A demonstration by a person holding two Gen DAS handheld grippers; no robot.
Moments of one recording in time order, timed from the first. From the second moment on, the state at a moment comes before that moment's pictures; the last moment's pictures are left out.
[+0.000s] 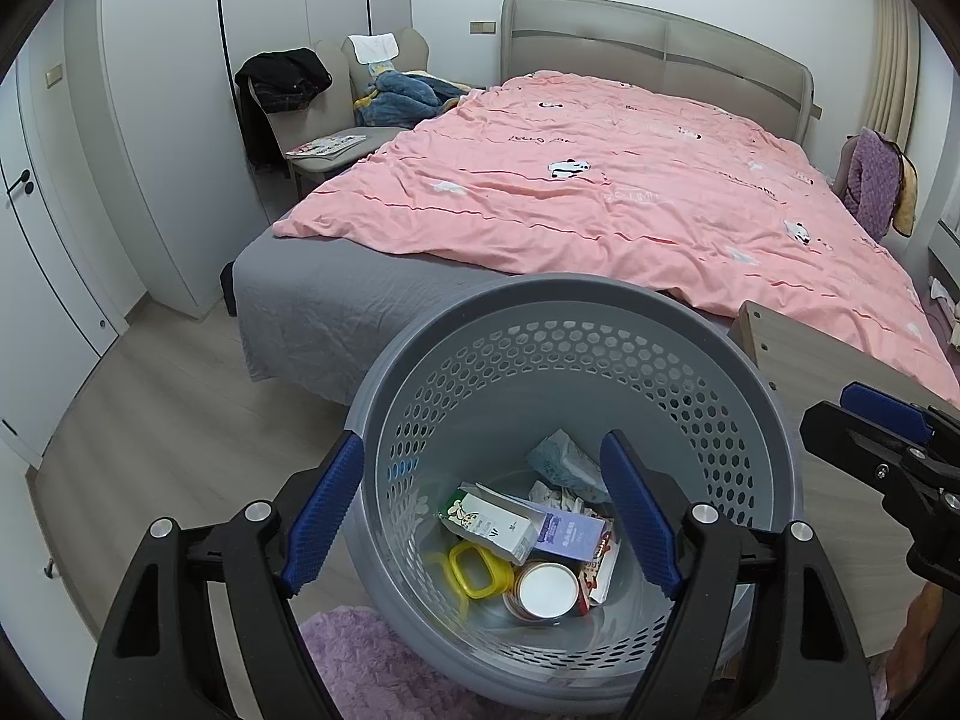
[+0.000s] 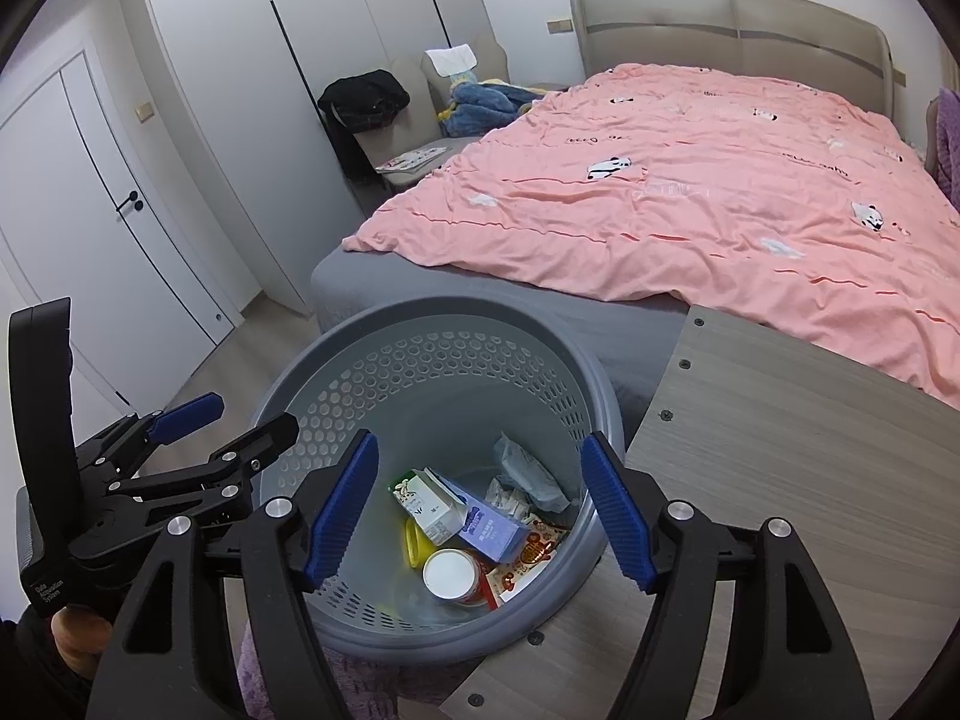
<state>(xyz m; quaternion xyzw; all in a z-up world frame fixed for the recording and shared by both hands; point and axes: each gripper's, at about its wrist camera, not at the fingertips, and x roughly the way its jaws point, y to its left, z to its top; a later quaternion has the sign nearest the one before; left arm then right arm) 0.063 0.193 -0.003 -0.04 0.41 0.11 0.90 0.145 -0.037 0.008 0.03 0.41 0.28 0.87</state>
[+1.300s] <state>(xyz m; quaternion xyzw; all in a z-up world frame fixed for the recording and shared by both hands) 0.060 0.194 -0.002 -0.04 0.42 0.12 0.90 0.144 -0.040 0.007 0.02 0.40 0.28 0.87</state>
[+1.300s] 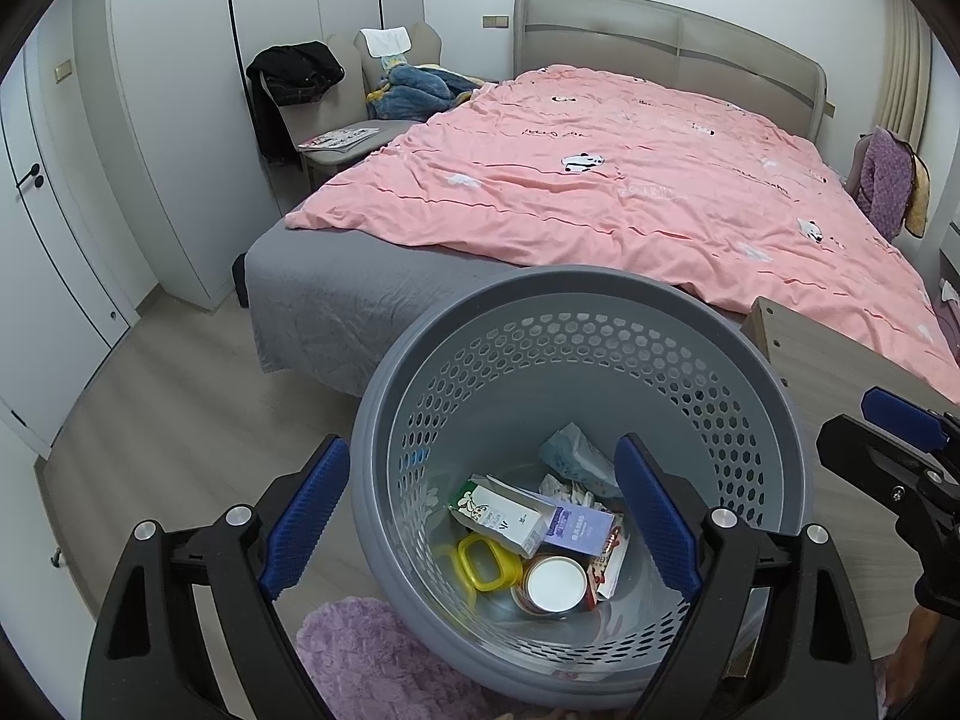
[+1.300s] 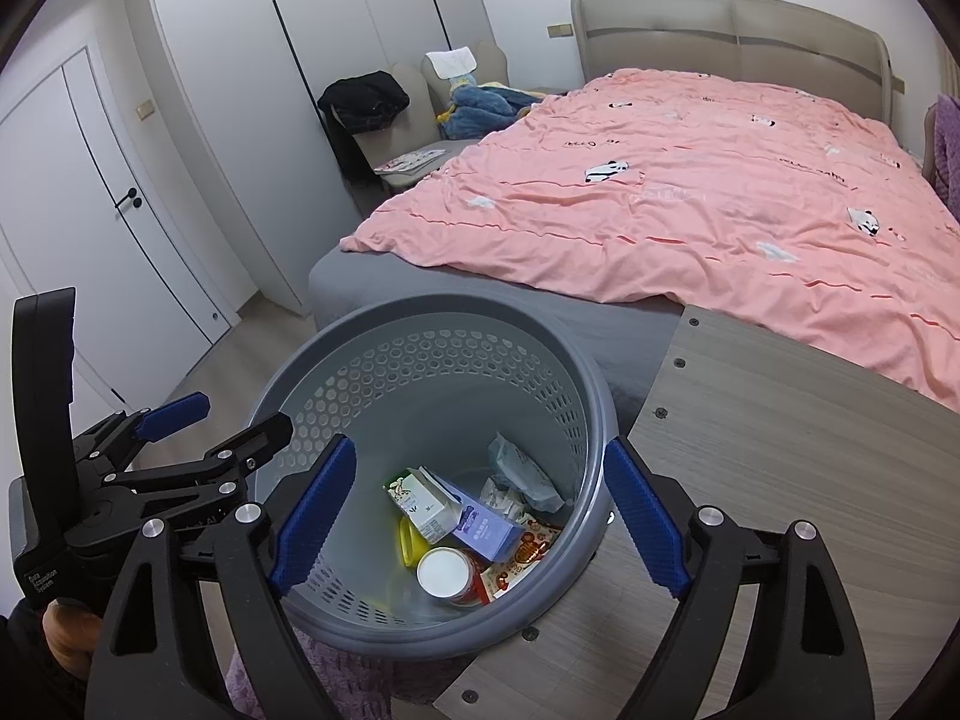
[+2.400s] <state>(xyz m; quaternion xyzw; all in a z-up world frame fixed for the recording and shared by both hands) 0.062 0.197 -0.002 -0.04 0.42 0.13 0.90 0.143 -0.040 0.006 0.02 0.40 0.28 0.87</state>
